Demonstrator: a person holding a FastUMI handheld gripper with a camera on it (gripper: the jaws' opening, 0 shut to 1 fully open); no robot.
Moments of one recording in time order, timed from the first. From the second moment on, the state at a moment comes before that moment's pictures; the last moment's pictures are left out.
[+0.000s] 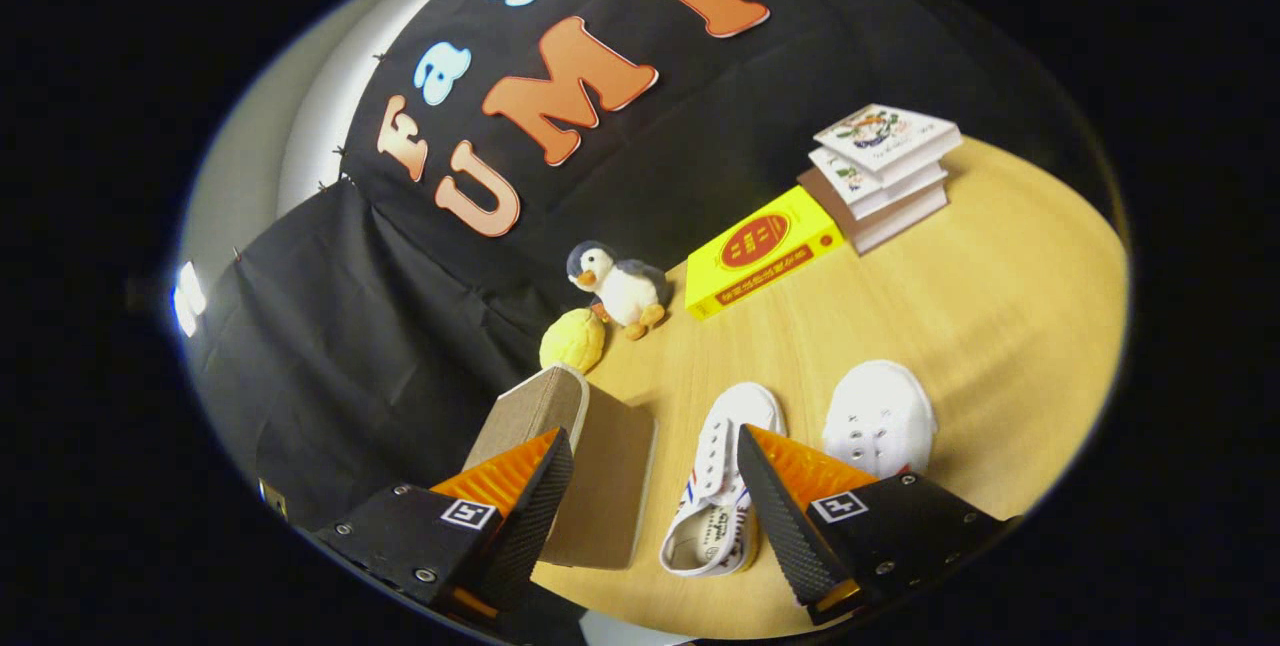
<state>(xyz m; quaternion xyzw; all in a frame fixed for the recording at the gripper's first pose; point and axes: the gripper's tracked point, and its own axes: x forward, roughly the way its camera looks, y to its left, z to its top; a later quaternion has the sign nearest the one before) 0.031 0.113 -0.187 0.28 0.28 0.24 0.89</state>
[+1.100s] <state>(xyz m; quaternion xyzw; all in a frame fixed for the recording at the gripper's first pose) 0.000 0.289 -0.220 0.45 0.44 0.43 0.65</state>
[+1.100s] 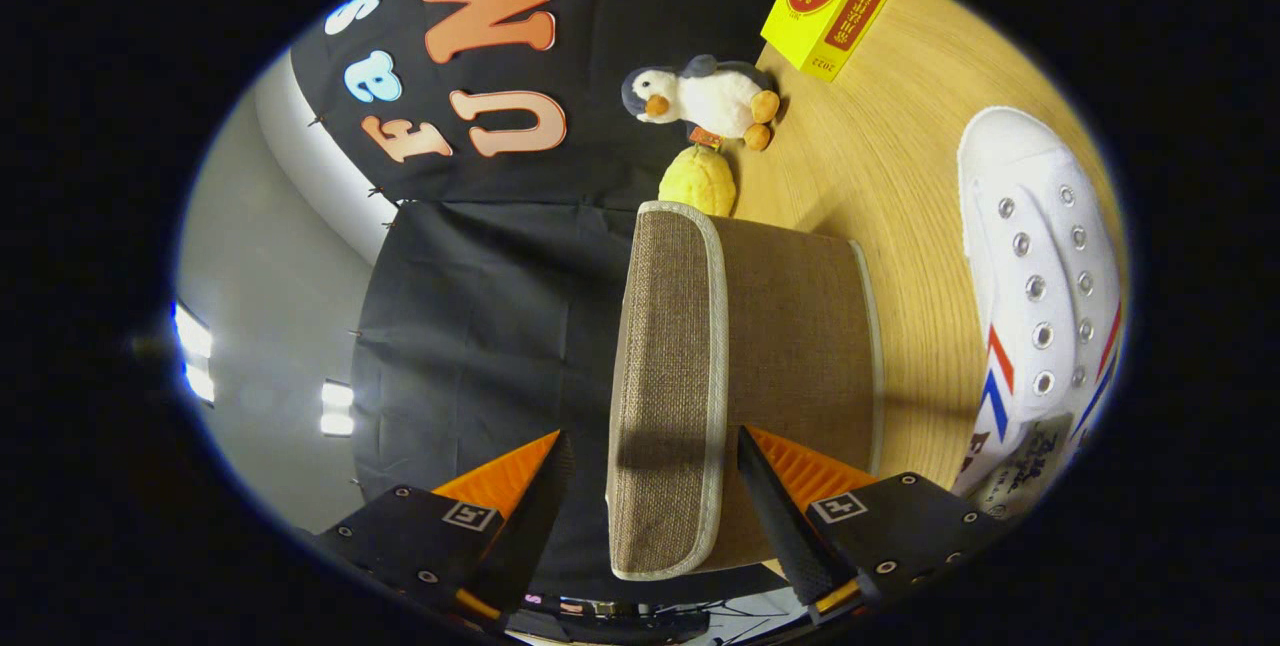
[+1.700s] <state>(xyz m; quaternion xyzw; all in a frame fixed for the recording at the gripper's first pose) 0.027 0.266 -0.184 0.56 0.36 0.43 0.61</state>
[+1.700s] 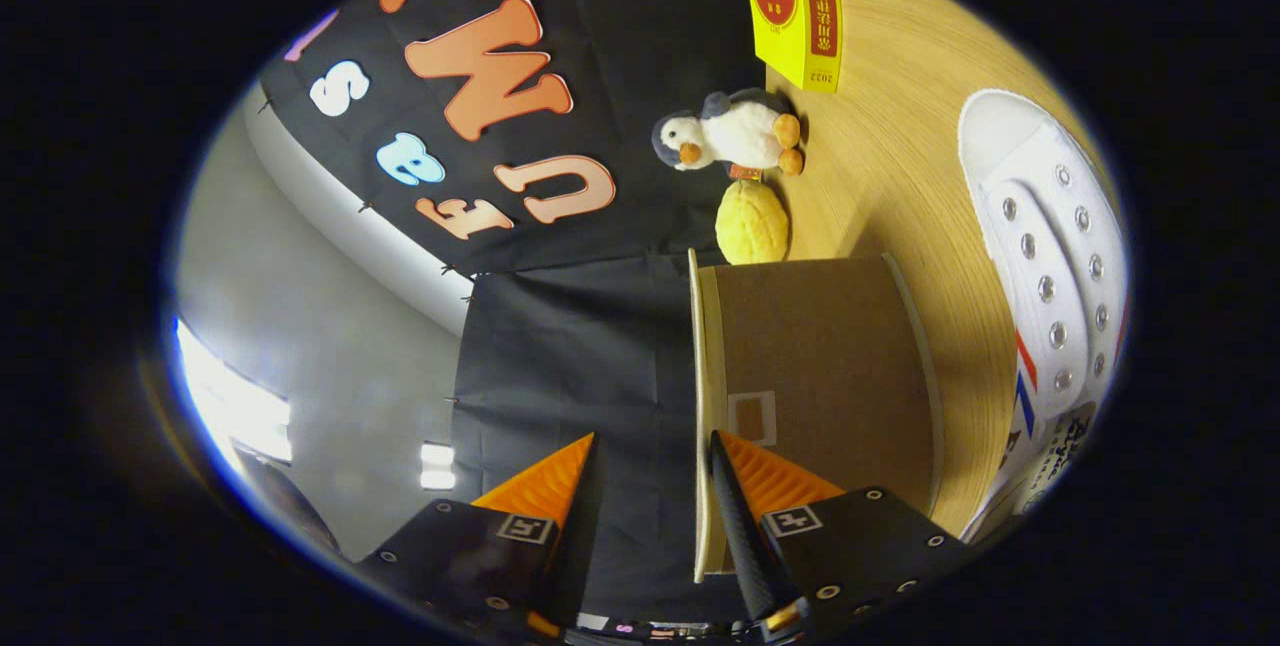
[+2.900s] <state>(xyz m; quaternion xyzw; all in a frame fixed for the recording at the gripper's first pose) -0.055 0.444 -0.059 0.38 0.36 0.46 0.71</state>
